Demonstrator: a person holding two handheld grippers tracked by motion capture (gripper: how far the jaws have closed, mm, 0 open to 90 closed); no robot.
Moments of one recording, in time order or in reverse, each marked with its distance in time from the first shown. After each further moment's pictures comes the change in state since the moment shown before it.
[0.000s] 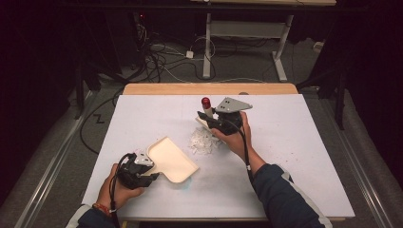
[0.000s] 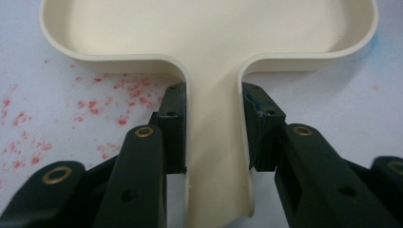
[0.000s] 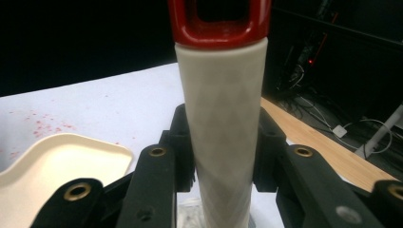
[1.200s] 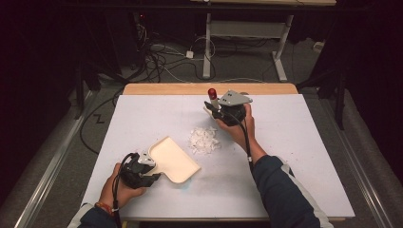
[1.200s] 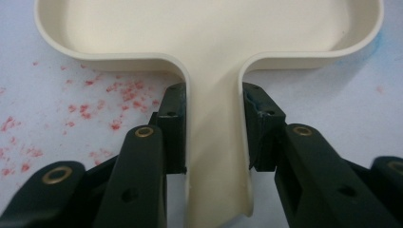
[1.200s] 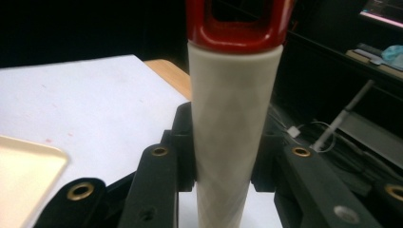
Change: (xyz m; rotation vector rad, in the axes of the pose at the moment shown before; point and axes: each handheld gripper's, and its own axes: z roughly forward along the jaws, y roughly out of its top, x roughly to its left) left arm -0.001 0.004 0.005 0.021 -0.004 0.004; right arm -0.027 0.001 0.010 0.017 -0.137 -0.084
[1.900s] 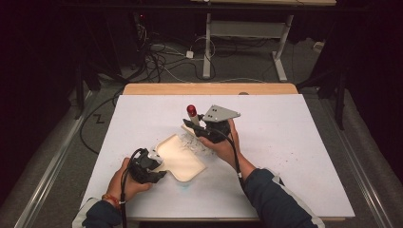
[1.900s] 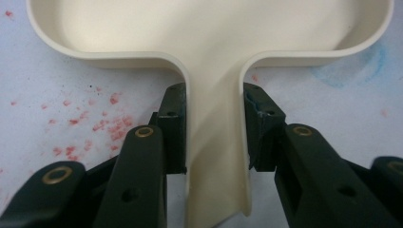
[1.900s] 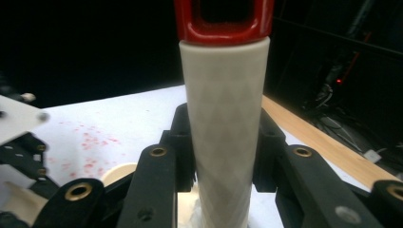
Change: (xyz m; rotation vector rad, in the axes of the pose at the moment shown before) left arm 0.000 0.022 0.013 0.047 -0.023 0.049; right arm 0.063 0.008 -0.006 -0.083 0.230 0.055
